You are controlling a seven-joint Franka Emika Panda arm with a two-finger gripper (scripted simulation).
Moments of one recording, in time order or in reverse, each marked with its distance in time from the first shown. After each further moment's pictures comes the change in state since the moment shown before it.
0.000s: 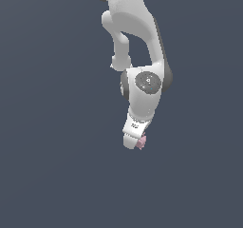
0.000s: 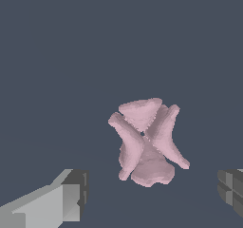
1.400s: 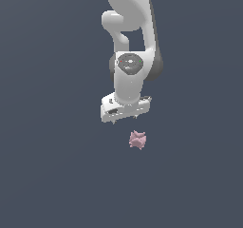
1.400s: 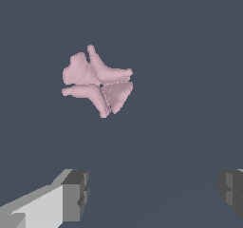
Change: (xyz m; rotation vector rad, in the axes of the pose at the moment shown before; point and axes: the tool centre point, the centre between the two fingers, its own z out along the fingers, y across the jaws) arm -0.067 -0.019 -0.031 0.003 -0.033 0.841
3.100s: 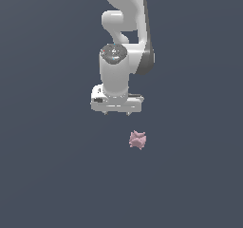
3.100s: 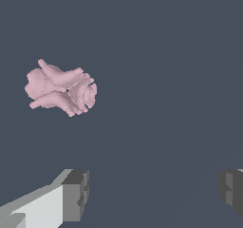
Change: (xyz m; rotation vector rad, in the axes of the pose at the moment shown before) arm -0.027 0.029 -0.016 0.026 0.007 0.333
